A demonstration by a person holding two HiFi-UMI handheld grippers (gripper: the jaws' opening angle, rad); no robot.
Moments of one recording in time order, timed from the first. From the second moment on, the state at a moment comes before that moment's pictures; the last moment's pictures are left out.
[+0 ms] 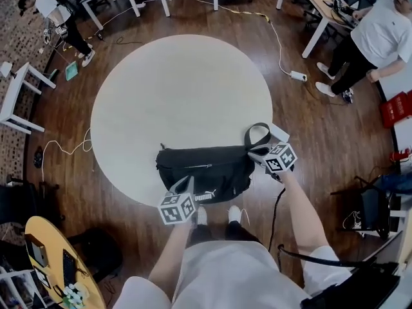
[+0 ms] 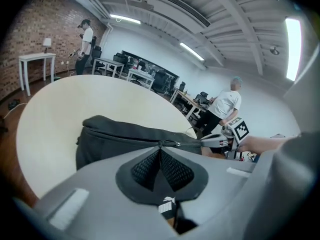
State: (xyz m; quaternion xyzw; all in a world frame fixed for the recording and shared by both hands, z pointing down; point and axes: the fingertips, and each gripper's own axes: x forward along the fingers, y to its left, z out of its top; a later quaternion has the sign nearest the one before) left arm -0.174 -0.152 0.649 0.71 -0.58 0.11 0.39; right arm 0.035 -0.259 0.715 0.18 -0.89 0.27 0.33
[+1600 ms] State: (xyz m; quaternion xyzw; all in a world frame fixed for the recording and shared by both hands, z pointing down) left arm -0.420 -0.202 0.731 0.68 -0.61 0.22 0.34; right arm 0.087 -0.273 0.684 0.48 -0.80 0.27 0.22
